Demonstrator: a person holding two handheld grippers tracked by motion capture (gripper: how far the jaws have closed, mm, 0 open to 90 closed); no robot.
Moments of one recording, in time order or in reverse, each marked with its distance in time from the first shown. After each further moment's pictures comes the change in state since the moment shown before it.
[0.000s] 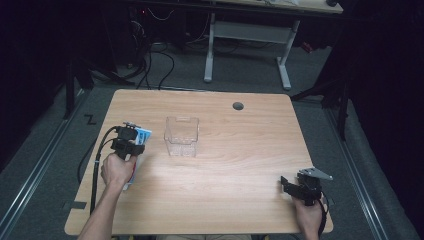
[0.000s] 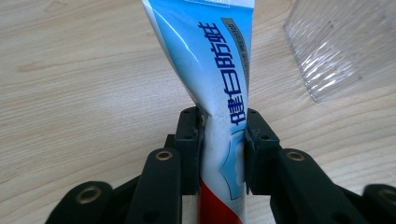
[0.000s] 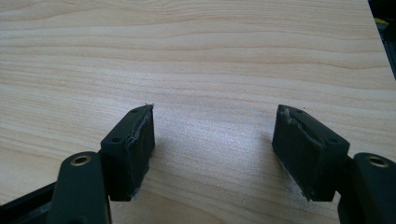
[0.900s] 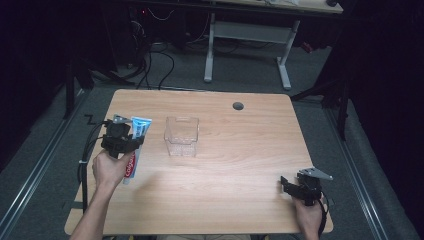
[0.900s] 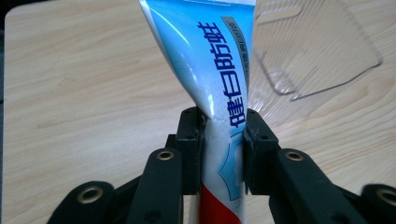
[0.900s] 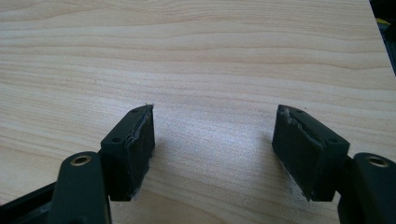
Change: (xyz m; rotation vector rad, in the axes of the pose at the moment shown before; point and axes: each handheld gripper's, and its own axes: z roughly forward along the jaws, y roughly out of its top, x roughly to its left) left arm -0.011 0.005 -0.070 -0.222 -0.108 0.044; right arm 0.000 0.000 0.000 0.000 0.004 -0.001
